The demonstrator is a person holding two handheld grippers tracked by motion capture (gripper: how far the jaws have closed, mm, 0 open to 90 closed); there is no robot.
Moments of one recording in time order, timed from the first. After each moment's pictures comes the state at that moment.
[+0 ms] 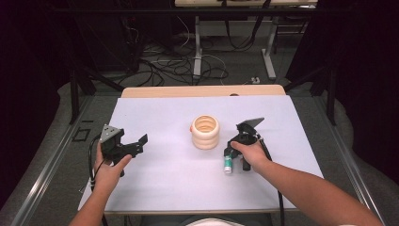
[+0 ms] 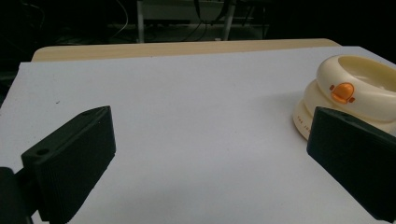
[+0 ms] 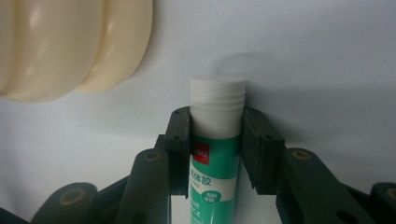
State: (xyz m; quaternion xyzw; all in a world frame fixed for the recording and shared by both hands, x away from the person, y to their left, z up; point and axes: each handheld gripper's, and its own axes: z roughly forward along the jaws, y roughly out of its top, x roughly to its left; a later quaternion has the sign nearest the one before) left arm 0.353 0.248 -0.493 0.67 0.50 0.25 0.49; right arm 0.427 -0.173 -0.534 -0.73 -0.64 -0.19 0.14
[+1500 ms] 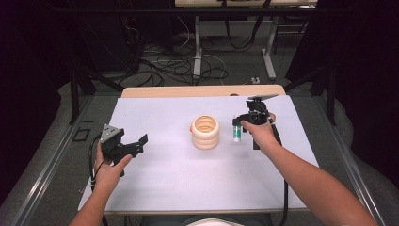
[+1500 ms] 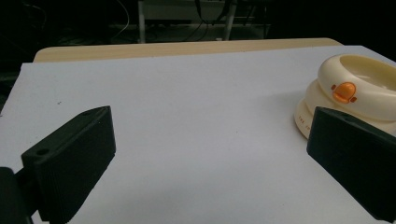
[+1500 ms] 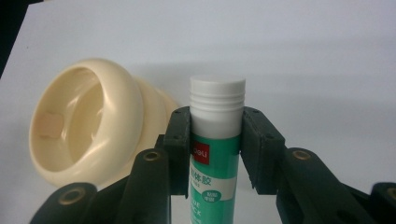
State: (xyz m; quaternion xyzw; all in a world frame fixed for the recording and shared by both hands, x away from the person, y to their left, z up) left arm 0.353 0.248 -0.493 0.67 0.50 0.25 0.48; right arm 0.455 -0.200 -0.468 -0.64 -0.68 -0.35 -0.04
